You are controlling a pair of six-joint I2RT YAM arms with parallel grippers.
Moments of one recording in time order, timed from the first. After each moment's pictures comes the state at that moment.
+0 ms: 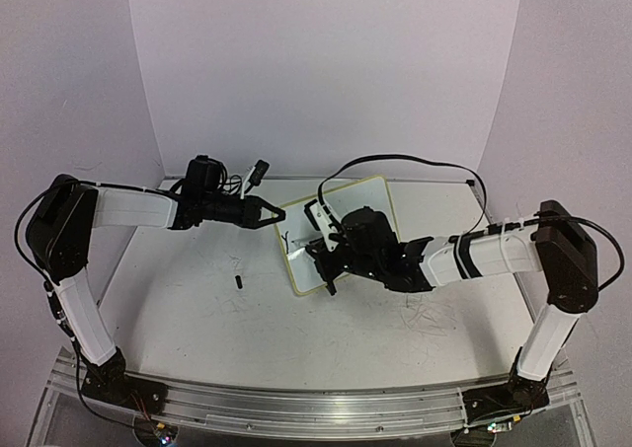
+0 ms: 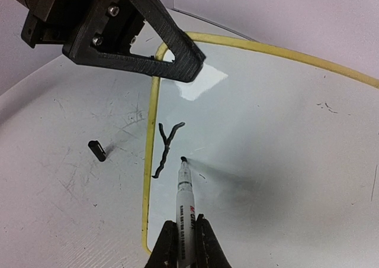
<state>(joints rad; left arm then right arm) -0.48 1.78 1.12 0.19 0.81 -0.28 0.98 1.79 1.07 0.27 0.17 0.07</state>
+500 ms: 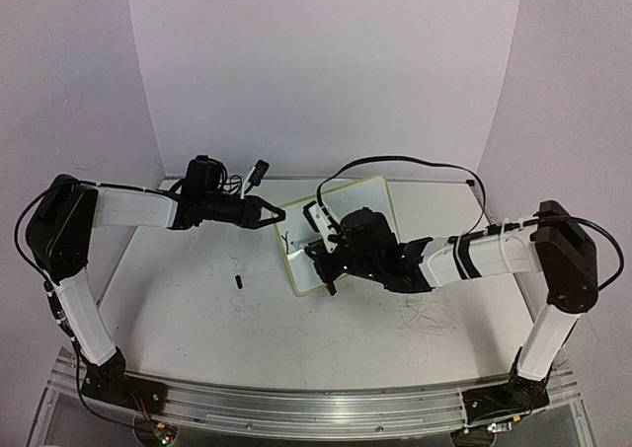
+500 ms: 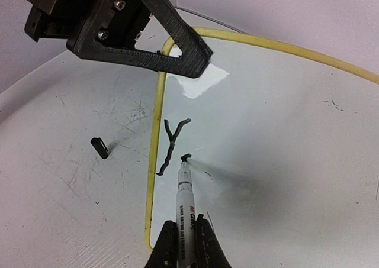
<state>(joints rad) -0.48 1.78 1.12 0.19 0.81 -0.28 0.98 1.79 1.07 0.26 0.17 0.07</state>
